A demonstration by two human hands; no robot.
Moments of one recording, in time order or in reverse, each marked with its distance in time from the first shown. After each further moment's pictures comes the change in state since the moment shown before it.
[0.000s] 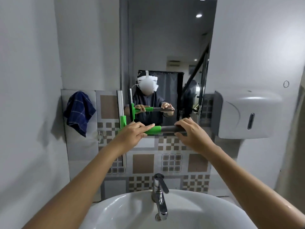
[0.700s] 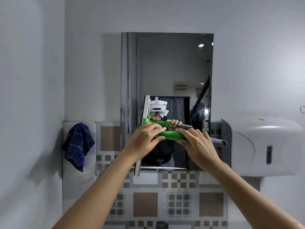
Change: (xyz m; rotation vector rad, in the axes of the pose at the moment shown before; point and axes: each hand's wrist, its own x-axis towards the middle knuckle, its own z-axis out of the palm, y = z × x) left_hand 0.109 0.005 -0.013 0.203 0.244 0.140; right_hand 0.062 0.029 -0.016 -0.166 0.244 -0.077
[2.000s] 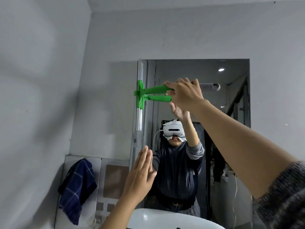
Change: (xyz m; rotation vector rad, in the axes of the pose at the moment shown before) left_hand -0.009 -0.128 0.070 0.150 0.043 -0.355; right_hand 0.304 -0.026 -0.030 -0.160 0.153 -0.121
